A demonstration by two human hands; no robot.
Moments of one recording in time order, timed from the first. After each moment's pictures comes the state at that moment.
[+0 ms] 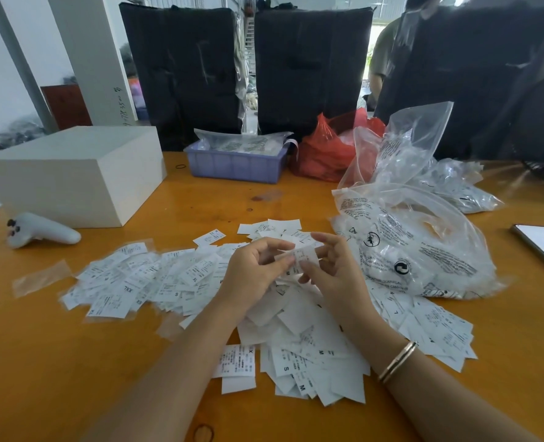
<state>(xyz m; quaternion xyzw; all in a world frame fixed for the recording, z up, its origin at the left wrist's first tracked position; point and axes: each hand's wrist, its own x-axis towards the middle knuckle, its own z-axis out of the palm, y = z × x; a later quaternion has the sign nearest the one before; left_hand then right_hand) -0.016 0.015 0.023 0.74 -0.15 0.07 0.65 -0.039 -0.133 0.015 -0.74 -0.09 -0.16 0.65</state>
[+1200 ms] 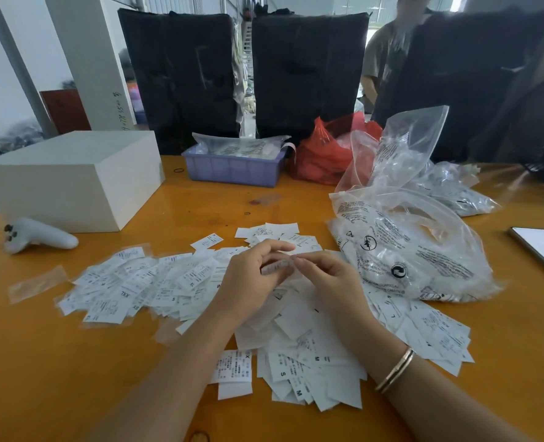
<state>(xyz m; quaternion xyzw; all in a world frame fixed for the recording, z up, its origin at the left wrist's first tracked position) -0.020 0.017 0.026 0.80 -0.22 0.11 0.54 -0.042 -0.130 0.021 -0.73 -0.02 -0.12 0.67</state>
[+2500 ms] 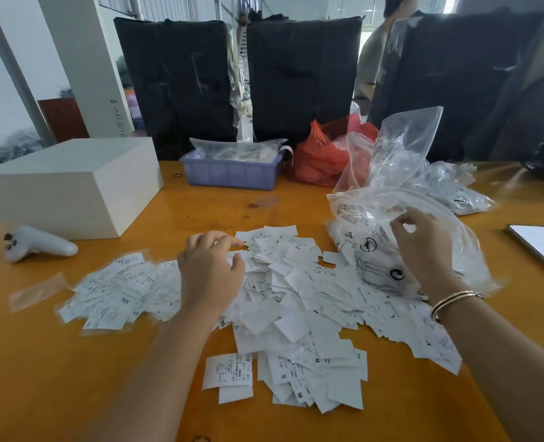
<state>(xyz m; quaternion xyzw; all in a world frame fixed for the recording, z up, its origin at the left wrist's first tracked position) 0.002 0.052 0.019 0.93 -0.05 0.31 0.21 0.008 -0.257 0.045 -0.88 0.13 -0.34 0.31</state>
